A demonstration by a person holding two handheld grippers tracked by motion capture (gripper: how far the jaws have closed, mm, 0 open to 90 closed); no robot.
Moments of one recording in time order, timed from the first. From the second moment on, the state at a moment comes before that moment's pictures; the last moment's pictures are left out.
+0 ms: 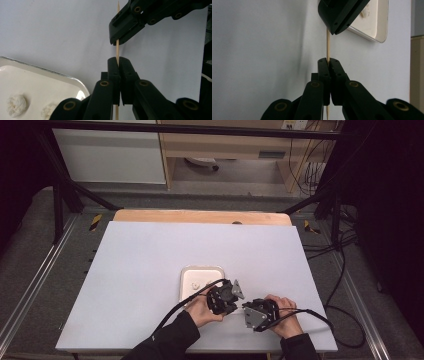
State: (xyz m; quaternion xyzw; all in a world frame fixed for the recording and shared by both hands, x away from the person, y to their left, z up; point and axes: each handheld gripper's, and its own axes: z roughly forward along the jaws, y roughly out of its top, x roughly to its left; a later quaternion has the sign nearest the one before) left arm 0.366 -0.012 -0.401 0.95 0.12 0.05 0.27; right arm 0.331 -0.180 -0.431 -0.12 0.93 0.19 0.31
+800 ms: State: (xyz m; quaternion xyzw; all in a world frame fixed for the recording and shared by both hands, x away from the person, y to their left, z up) left arm 0.370 0.000 -0.402 0.97 0.12 0.03 0.20; right arm 0.332 -0.176 -0.428 -0.13 0.93 0.15 0.32
